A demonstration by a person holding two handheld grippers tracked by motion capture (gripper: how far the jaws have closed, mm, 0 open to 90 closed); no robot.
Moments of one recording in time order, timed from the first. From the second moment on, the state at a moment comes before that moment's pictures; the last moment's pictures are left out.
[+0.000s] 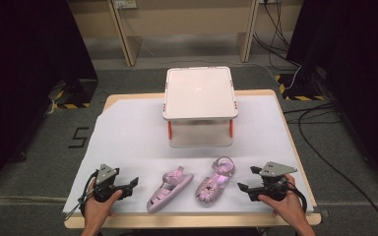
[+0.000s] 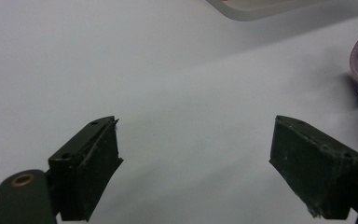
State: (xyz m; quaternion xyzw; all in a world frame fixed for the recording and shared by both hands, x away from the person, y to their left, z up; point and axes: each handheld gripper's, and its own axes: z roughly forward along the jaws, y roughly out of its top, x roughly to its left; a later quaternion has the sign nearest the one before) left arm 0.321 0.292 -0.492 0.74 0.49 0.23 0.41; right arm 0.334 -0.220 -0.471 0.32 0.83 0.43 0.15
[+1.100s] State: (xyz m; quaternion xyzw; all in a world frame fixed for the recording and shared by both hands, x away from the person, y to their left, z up) left arm 0.321 0.293 -0.493 0.74 0.49 0.23 0.41; right arm 0.346 -0.165 -0.447 0.21 0.85 0.47 0.12
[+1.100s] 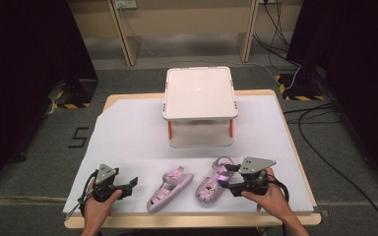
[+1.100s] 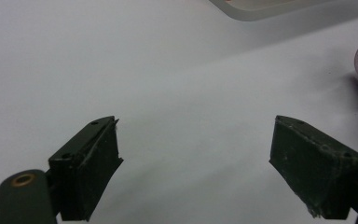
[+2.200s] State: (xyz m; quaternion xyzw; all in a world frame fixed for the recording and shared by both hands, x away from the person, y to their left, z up) left arm 0.322 0.292 -0.493 0.74 0.49 0.23 0.41; right arm 0.350 -0.194 -0.445 0.25 0.87 0.40 0.13
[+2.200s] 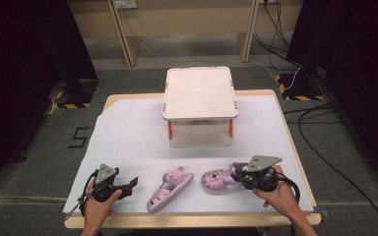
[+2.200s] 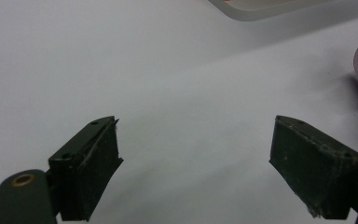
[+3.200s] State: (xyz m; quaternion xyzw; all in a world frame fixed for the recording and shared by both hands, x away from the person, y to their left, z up) left arm 0.322 0.292 -0.493 0.74 0.49 0.23 0.41; right arm 0.316 -0.172 -0.441 0.34 0.85 0.39 0.04
